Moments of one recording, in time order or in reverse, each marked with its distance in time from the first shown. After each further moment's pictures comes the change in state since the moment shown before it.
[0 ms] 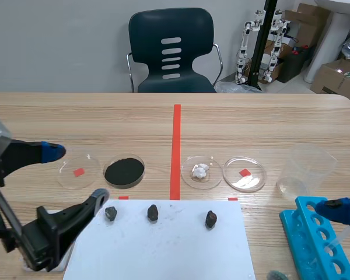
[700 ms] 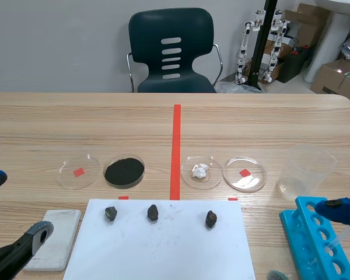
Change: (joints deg) left arm 20.8 0.0 -14.8 4.5 0.0 -1.3 -8.3; right arm 0.0 0.0 0.0 0.0 0.0 0.0 0.0
